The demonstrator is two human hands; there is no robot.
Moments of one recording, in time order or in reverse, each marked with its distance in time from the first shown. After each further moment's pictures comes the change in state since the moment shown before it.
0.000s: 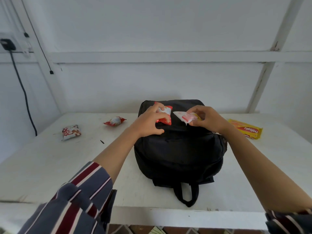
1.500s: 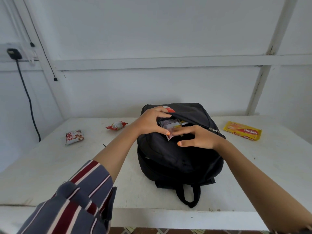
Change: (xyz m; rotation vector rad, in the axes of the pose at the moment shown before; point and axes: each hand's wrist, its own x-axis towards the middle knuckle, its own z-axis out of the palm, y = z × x) left_hand 0.005 0.020 -0.023 -0.160 -0.048 -0.091; right_hand -0.026 -0.023 0.036 -0.006 -0.327 -0.040
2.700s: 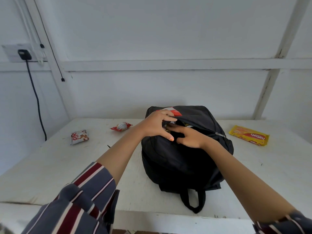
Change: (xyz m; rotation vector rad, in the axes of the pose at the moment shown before) left_hand 0.000 0.000 -0.004 0.013 -0.063 0.008; right_hand 0.041 -0.010 0.017 -0.100 -0.016 0.054
